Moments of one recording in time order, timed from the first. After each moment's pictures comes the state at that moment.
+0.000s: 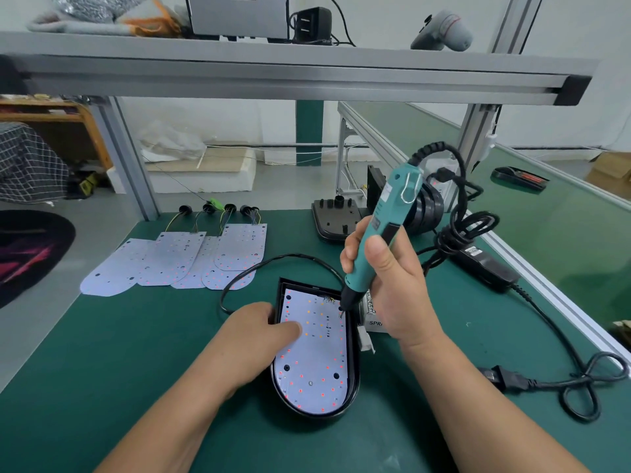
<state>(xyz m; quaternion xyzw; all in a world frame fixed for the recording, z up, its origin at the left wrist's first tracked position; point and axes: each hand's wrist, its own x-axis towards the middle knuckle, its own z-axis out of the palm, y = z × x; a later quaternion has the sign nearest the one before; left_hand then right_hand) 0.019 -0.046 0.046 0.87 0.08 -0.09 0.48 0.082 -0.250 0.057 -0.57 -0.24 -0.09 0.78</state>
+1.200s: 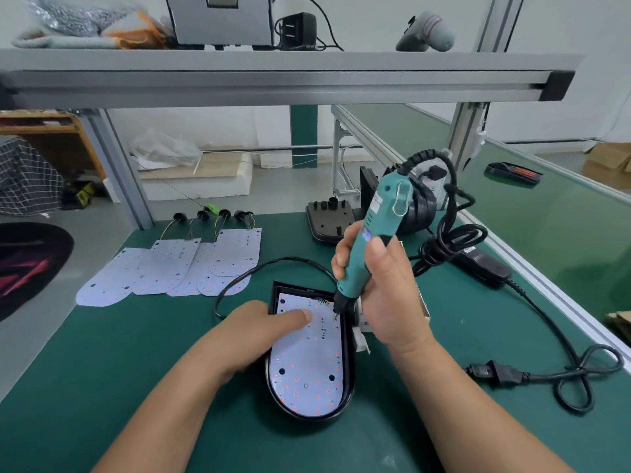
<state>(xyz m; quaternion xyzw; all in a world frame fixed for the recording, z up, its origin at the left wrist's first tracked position) 0.038 -0.041 0.053 0.85 0.06 -0.18 0.50 0.072 -0.244 0.060 -0.54 -0.23 -0.09 0.80</state>
